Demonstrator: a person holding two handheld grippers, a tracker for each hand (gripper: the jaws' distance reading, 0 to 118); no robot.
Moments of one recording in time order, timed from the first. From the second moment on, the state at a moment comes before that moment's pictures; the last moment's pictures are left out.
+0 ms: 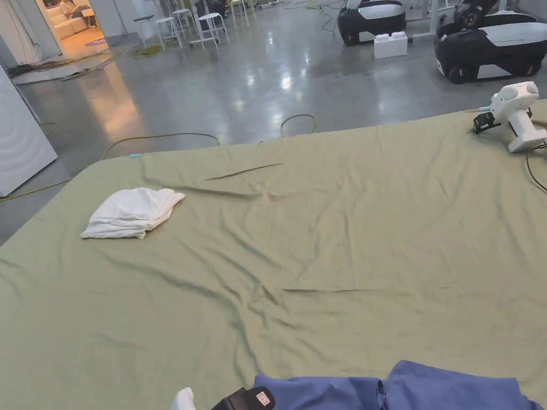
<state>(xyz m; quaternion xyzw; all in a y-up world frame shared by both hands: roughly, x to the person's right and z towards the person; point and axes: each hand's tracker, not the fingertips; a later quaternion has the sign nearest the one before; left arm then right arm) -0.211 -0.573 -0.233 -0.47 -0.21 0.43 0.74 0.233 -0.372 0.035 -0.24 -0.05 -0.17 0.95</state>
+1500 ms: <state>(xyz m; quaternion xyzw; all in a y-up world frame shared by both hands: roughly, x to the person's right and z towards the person) 0.016 -0.550 -0.236 -0.57 -0.33 0.21 0.72 0.247 -0.382 0.072 -0.25 -0.08 -0.18 0.95</state>
